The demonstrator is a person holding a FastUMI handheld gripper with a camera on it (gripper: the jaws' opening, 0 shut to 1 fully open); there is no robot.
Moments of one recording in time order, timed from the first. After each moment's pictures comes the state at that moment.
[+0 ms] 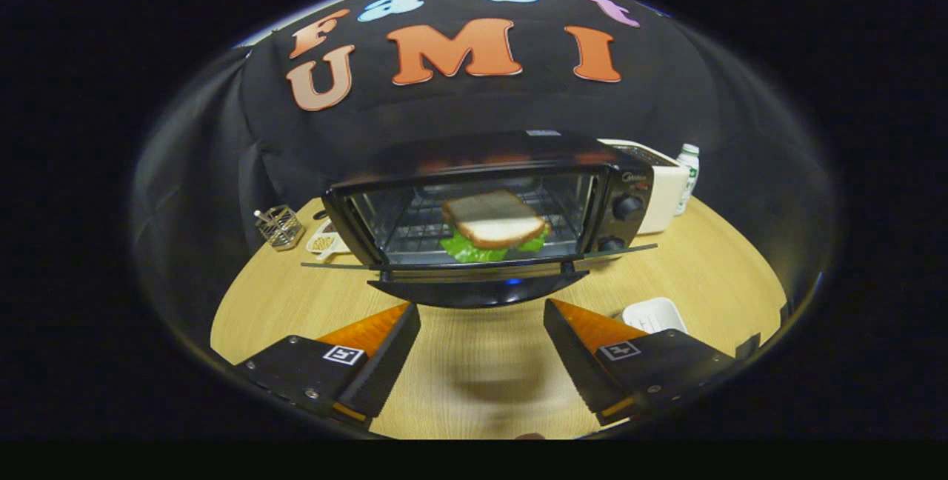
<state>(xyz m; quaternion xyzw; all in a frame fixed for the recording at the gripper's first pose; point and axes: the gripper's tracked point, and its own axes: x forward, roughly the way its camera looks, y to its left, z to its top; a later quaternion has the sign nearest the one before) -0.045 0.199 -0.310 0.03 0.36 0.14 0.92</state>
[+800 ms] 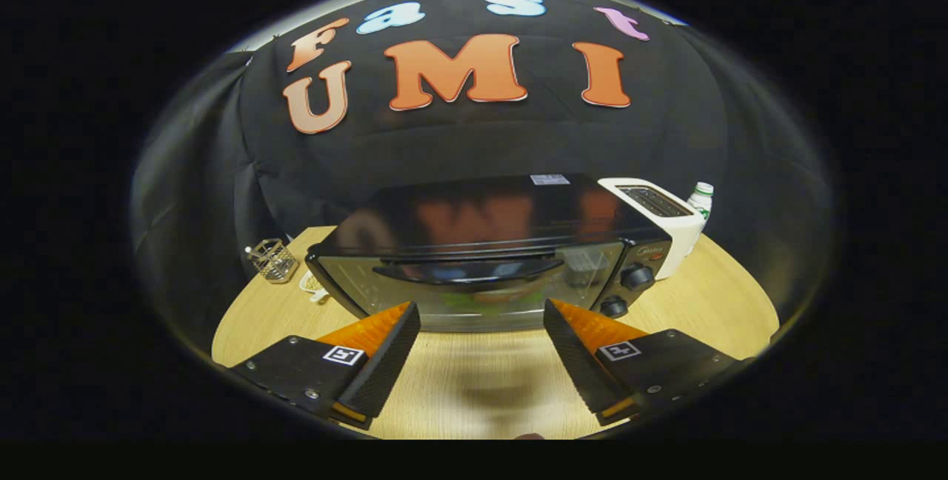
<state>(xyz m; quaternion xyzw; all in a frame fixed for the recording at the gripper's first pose) 0.020 0.207 -0.279 0.04 0.31 0.14 0.94</state>
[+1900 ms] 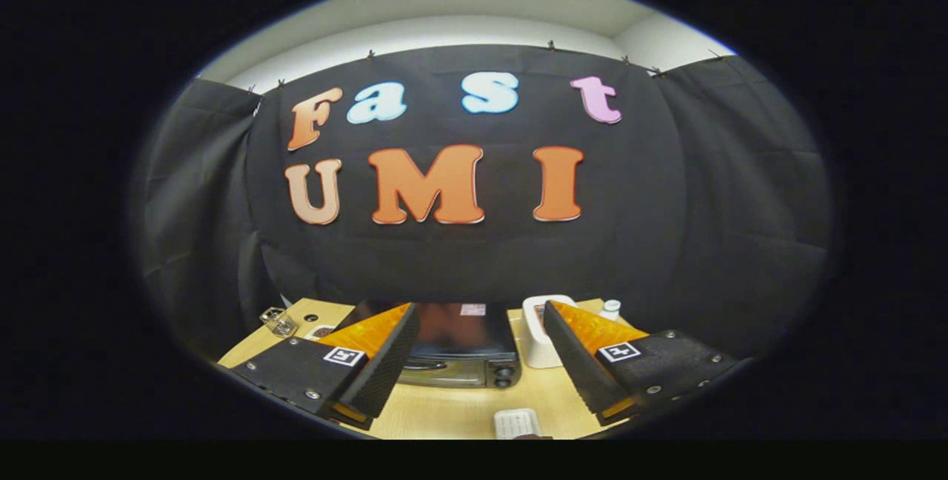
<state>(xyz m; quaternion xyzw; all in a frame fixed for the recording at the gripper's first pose) 0.038 0.046 -0.038 0.03 0.12 0.10 0.99</state>
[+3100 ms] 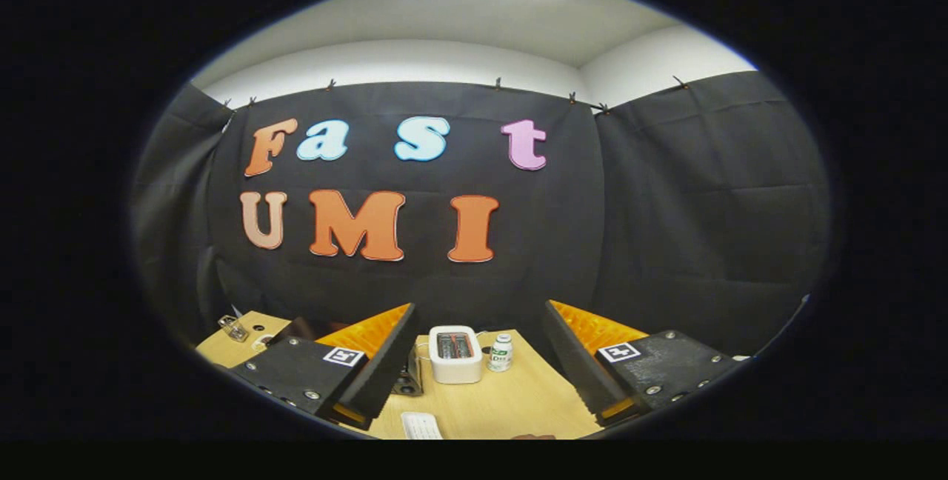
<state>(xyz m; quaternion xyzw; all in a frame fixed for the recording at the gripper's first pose) 0.021 -0.099 0.016 0.01 0.06 0.02 1.00</state>
